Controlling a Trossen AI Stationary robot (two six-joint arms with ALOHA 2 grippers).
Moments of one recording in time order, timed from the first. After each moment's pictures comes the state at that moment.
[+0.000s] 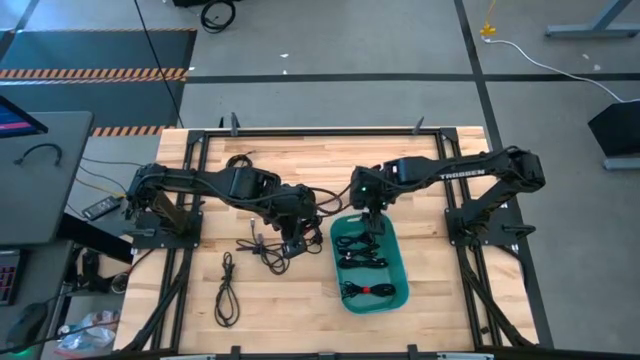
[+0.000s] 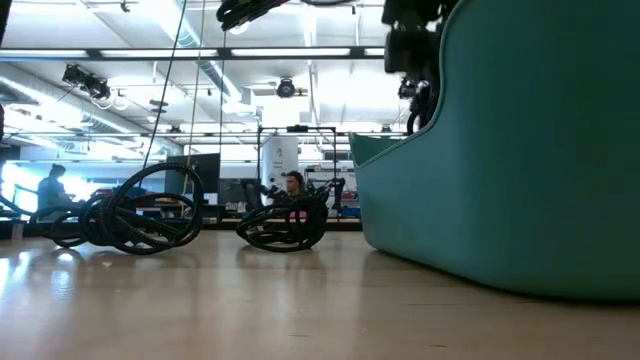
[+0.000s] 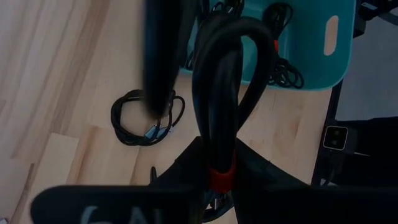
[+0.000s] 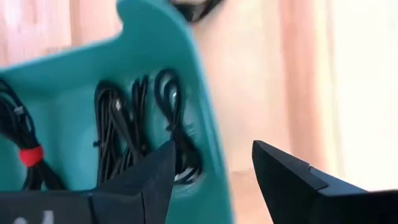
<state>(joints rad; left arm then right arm) -0.16 1.72 1.84 -1.19 0.00 -0.46 -0.07 1.52 1.17 -0.82 -0.11 0.05</state>
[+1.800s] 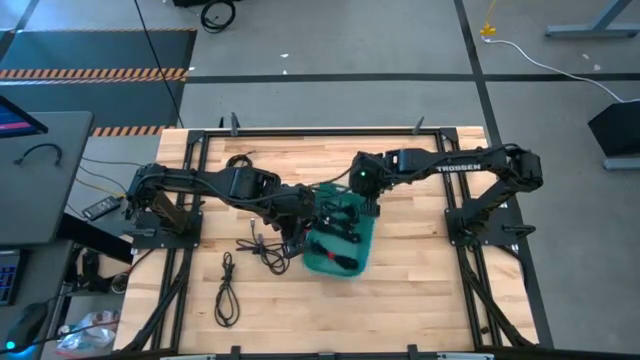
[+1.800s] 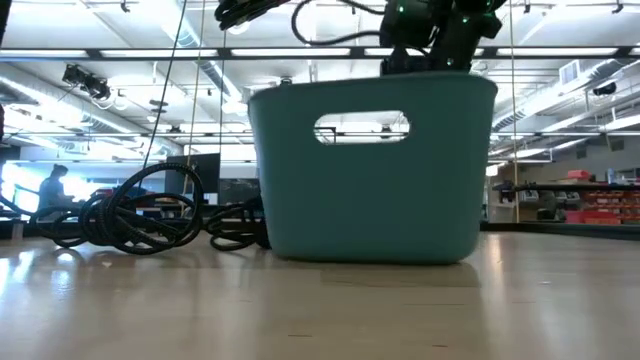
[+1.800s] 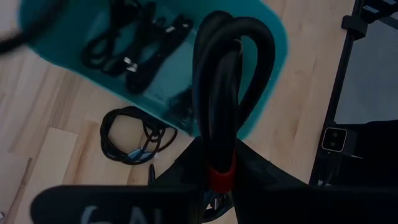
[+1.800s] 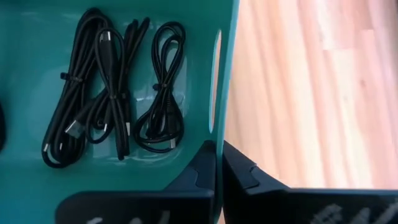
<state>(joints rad) -0.16 1.72 1.84 -1.20 0.00 -0.49 -0.20 1.52 1.11 -0.71 0.08 -0.08</state>
